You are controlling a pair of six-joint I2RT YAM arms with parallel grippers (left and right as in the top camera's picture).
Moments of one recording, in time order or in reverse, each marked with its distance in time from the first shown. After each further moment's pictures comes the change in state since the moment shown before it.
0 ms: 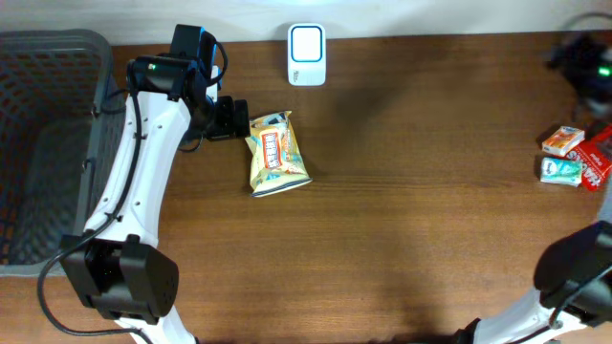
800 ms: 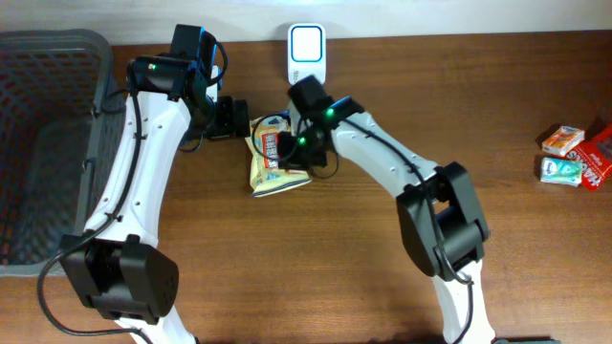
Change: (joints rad) left arm 0.000 0.000 0.000 0.000 0.000 0.000; right arm 1.009 0.355 -0.098 0.066 -0.019 0.183
